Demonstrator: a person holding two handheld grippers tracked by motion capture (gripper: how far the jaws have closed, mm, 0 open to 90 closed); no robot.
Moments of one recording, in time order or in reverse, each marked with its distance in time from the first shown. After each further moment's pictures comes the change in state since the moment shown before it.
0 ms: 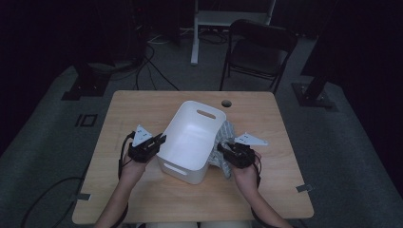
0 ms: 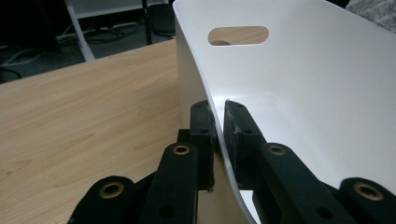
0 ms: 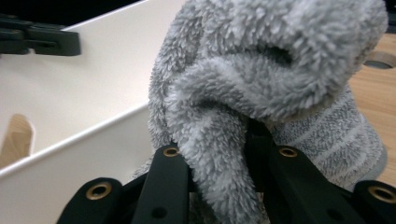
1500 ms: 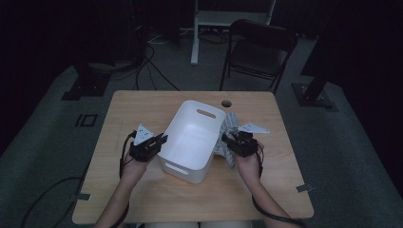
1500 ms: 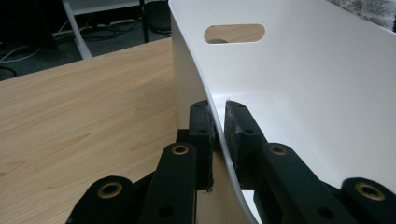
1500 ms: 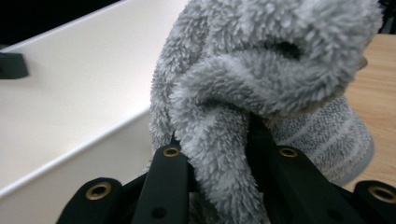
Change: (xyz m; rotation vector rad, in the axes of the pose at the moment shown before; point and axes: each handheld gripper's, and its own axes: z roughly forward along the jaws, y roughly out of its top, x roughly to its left) left arm -0.002 0.002 0.003 0.007 0.003 -0.009; right arm -0.029 0.019 0.014 0.024 -0.052 0.037
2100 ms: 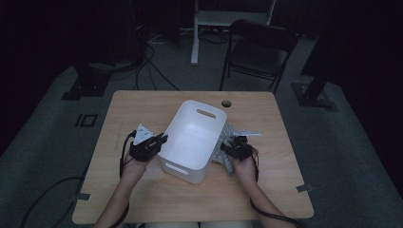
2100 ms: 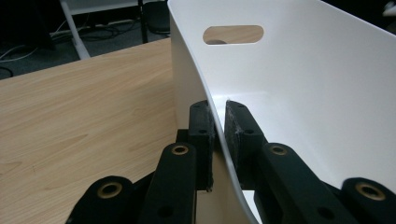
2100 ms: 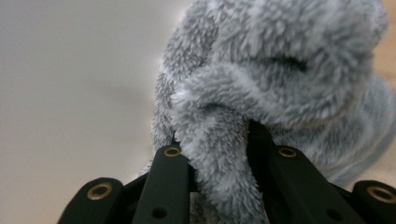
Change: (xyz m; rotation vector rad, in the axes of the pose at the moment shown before) left arm 0.001 0.000 0.000 -0.005 -0.008 -0.010; right arm -0.027 -0.042 0.045 0.188 0.003 0.097
